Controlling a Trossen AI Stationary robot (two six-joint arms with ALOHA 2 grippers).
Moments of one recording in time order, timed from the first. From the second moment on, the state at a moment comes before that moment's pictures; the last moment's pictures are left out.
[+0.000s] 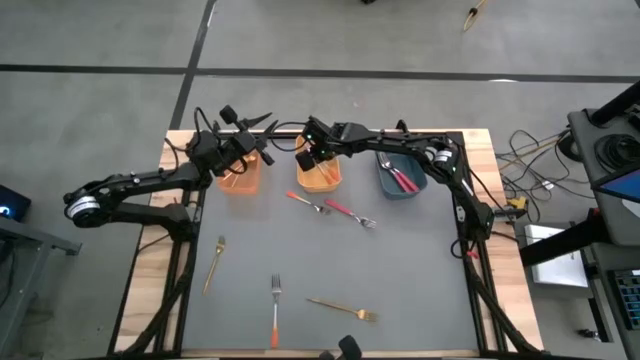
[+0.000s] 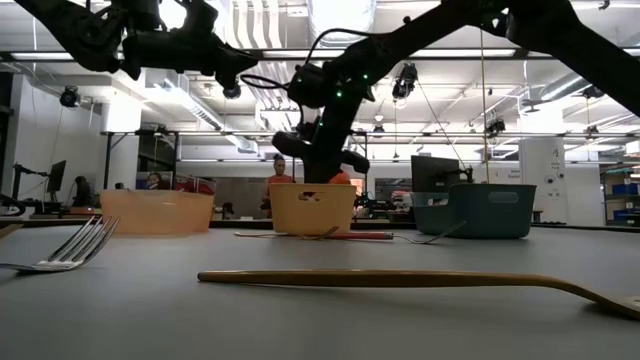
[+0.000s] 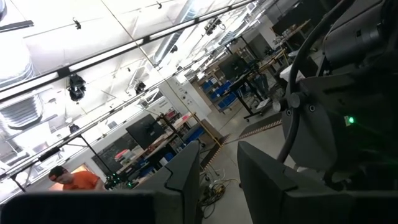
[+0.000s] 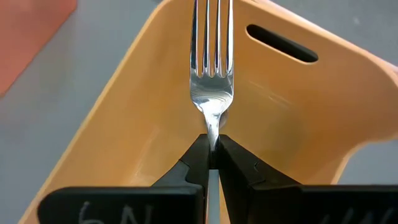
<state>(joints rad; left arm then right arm) 0.57 1.11 0.53 0.85 -0.10 0.71 -0.42 2.24 1.93 -0.69 0.16 0.52</state>
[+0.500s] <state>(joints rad) 0.57 1.11 0.53 0.85 -0.10 0.71 -0.40 2.25 1.90 -0.65 0.16 0.52</state>
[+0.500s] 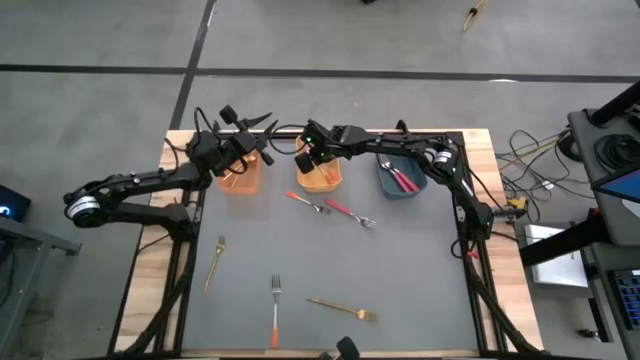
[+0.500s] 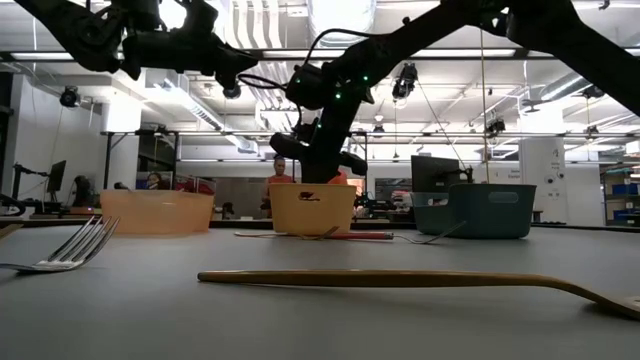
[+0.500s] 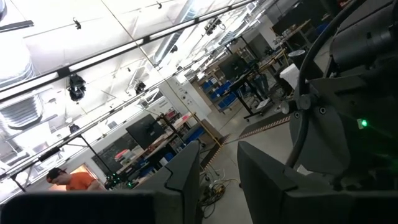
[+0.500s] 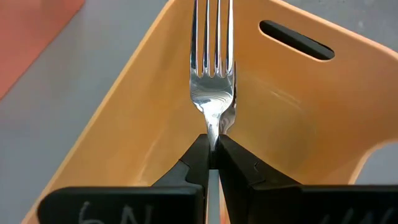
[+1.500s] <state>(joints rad) 0.58 1.11 0.53 0.84 -0.10 0.71 -0.40 2.31 1.90 -0.66 0.18 0.57</state>
